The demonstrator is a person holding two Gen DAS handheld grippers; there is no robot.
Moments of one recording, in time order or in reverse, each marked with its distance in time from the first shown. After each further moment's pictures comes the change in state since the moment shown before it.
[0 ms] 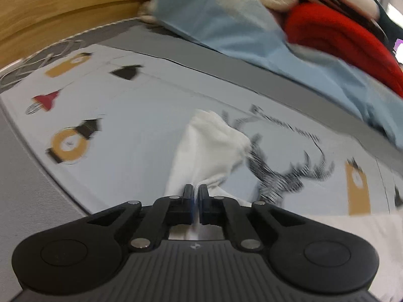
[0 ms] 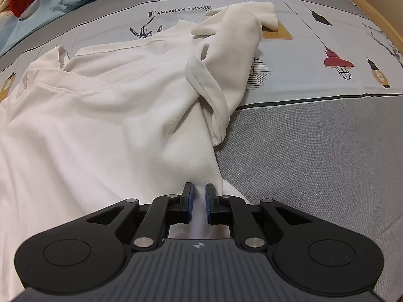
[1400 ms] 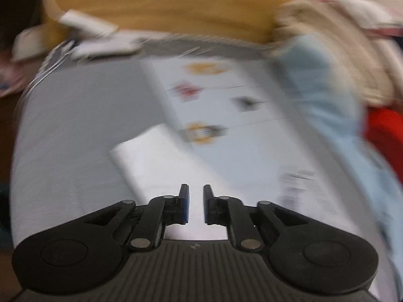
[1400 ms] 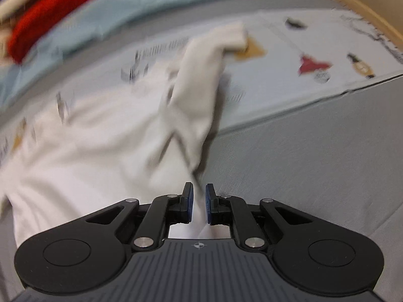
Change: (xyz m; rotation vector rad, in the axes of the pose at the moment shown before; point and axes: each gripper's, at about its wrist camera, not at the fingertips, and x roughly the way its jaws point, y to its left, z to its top) left arm -0.182 0.010 0.006 -0.478 -0.043 0.240; right arm -0.044 -0.059 0.010 0.188 -0.188 0.117
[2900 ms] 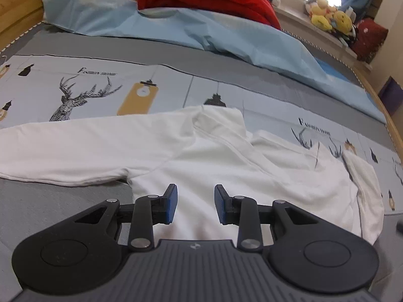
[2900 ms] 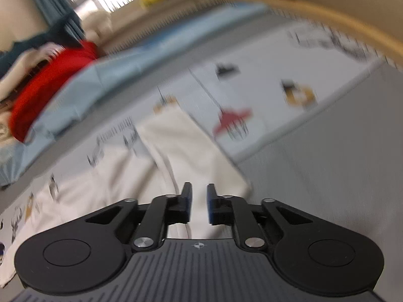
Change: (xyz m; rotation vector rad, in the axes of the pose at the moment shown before) left arm -0.105 -0.174 -0.216 0.751 0.274 -0.443; right arm -0.031 -0.150 0.054 0.115 -0.189 0.094
